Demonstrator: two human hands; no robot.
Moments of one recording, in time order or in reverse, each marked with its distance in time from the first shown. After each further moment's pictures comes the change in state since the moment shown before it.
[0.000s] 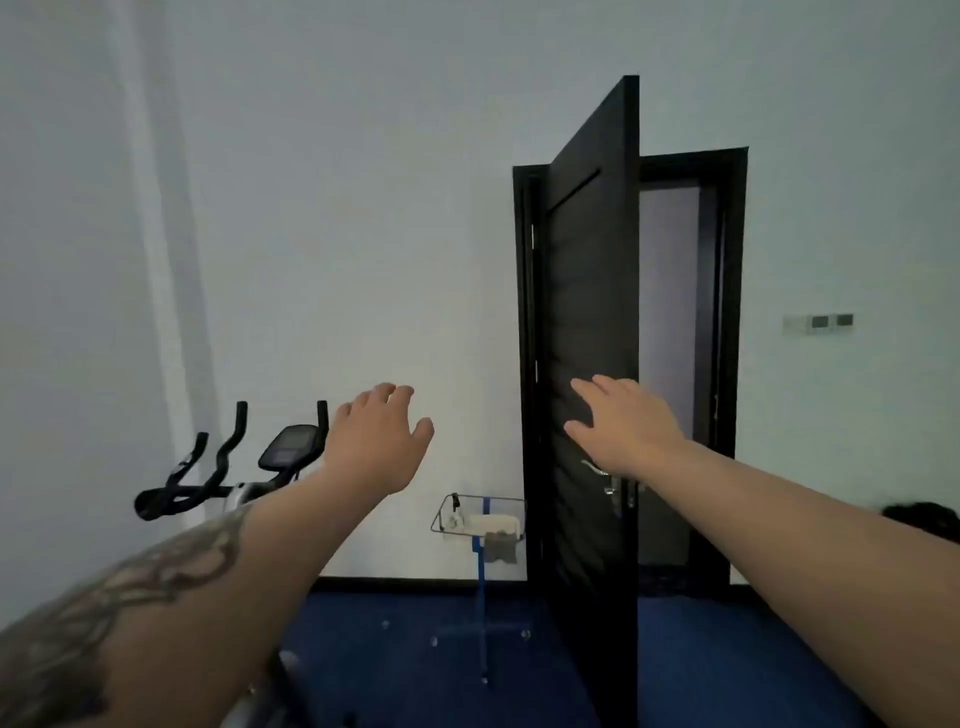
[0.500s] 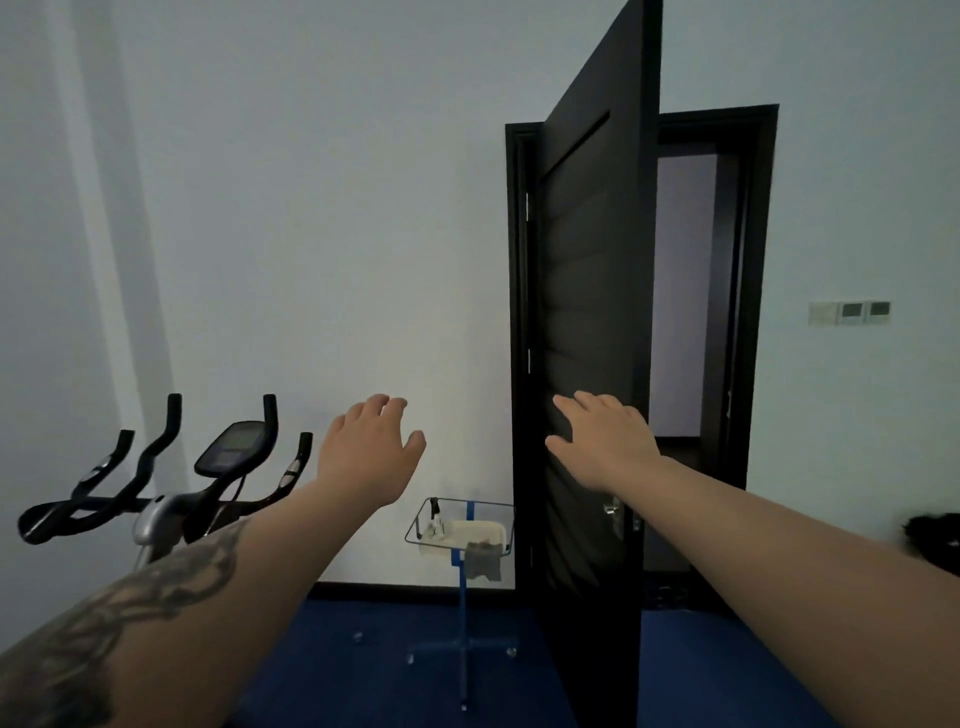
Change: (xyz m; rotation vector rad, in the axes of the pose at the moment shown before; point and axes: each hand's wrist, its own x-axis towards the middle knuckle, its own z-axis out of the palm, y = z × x) left_hand 0.135 0.016 0.164 0.034 -0.055 -0.016; right_hand 0.144 0.061 0.137 0.016 -0.085 -0.017
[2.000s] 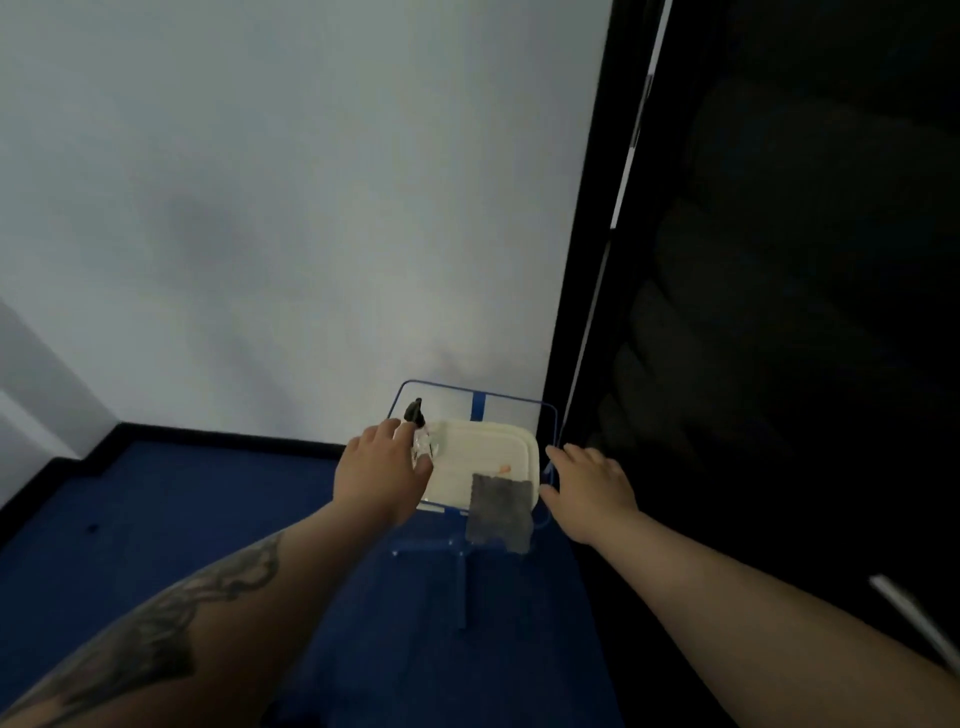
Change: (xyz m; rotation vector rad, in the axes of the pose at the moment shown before) left_hand 0.384 -0.136 0.656 -0.056 -0.565 -0.086; right_hand 0.452 0.060 0.633 0.110 -0.656 0.066
